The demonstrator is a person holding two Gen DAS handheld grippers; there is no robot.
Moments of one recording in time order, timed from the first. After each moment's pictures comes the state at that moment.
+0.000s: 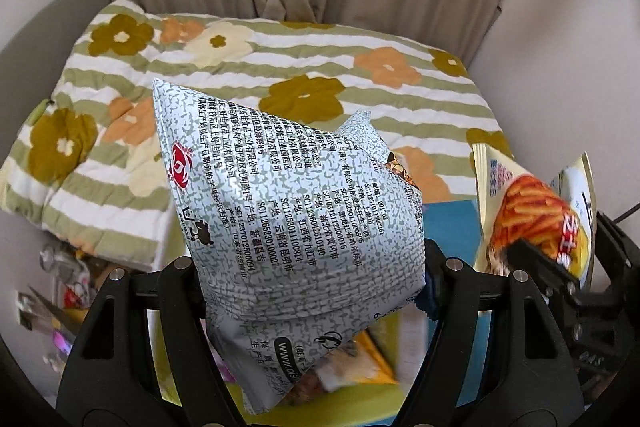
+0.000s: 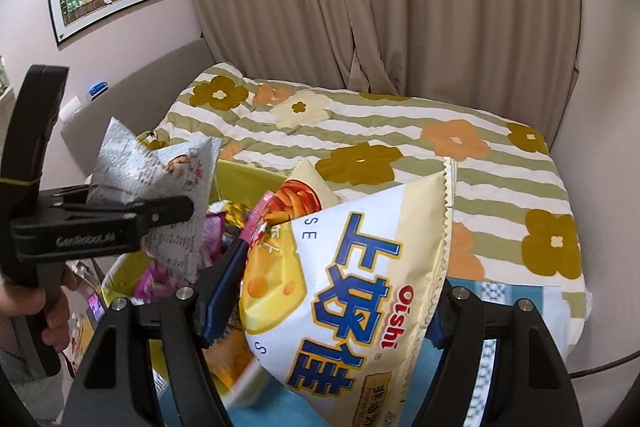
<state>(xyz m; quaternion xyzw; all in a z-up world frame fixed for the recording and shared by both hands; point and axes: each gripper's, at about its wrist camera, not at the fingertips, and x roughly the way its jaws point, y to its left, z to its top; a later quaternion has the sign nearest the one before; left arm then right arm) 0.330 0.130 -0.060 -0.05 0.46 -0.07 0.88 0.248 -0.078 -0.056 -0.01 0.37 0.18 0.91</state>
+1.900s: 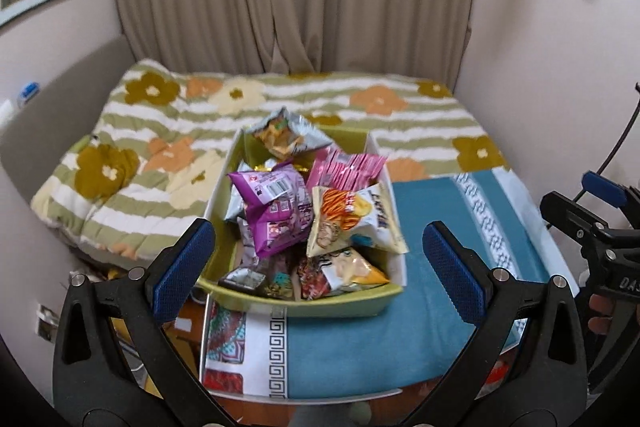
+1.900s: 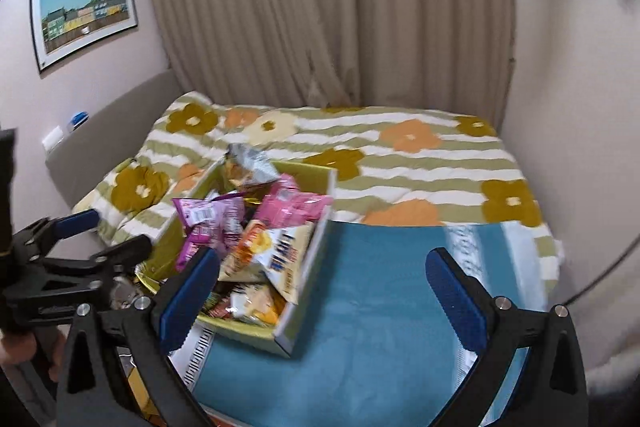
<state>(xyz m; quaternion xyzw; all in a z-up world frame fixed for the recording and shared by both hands) 0.100 0.108 -0.015 0.00 0.33 -0.05 0.94 0.078 -0.101 -0.016 0.02 0.32 0.07 0.94</state>
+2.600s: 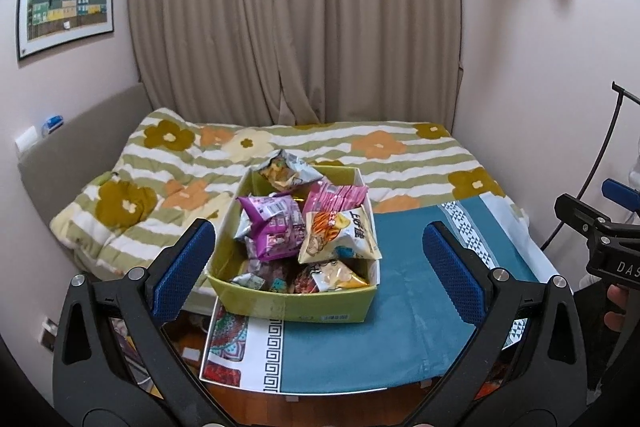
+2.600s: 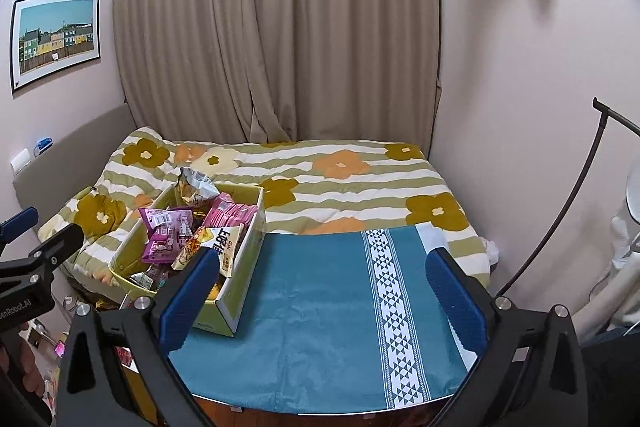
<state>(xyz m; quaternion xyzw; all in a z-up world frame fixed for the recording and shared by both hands) 0.014 0.079 0.013 0.02 0.25 -0.03 0.97 -0.011 -0.143 0.004 0.01 0.26 -0.02 0.96</state>
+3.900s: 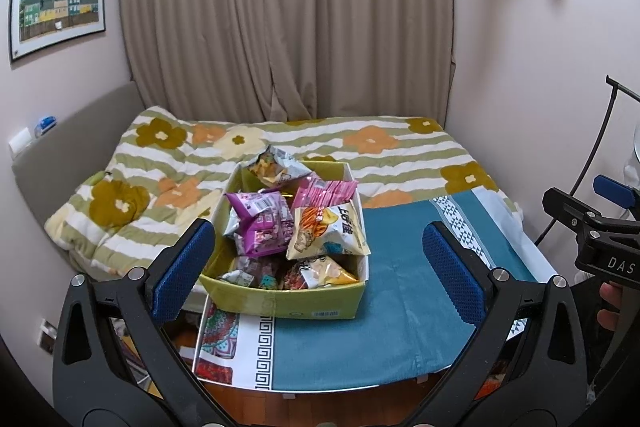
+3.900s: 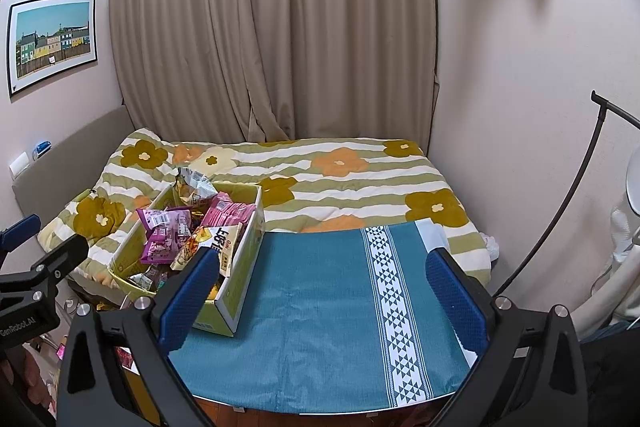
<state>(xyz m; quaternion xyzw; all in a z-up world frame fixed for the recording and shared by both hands) 0.012 0.071 0.011 0.02 0.25 -0.04 0.97 -0.014 -0.149 0.005 0.02 0.27 -0.02 0.96</state>
